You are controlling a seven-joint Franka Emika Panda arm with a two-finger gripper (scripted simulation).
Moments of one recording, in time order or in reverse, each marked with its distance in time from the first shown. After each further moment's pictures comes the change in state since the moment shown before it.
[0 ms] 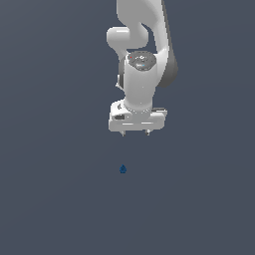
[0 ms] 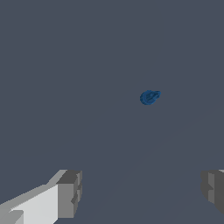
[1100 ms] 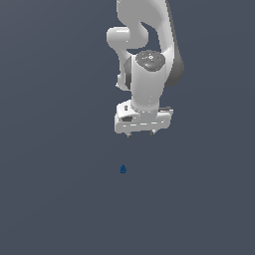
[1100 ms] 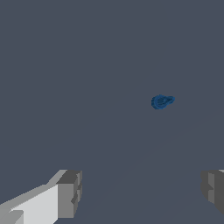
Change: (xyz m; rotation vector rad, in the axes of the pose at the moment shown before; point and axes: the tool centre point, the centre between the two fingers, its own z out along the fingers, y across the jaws) arm 0.005 -0.020 -0.002 0.004 -0.003 -0.056
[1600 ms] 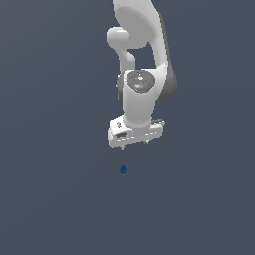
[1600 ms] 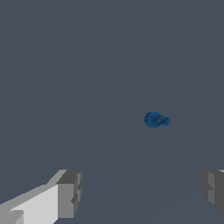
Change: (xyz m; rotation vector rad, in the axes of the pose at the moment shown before) arm 0.030 0.028 0.030 -0.002 -0.006 -0.122
